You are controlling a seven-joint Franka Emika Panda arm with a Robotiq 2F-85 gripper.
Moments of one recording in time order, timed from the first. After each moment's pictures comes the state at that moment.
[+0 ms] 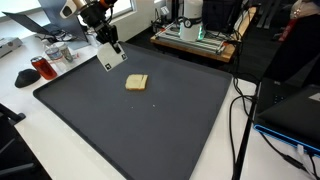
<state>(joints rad) -0.31 0.35 0.00 -1.89 0.45 1.99 -0.63</state>
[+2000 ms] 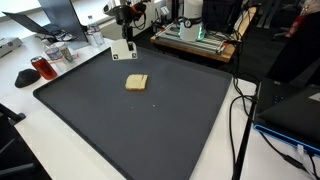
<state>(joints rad) -0.25 0.03 -0.12 -2.52 1.07 2.49 -0.80</state>
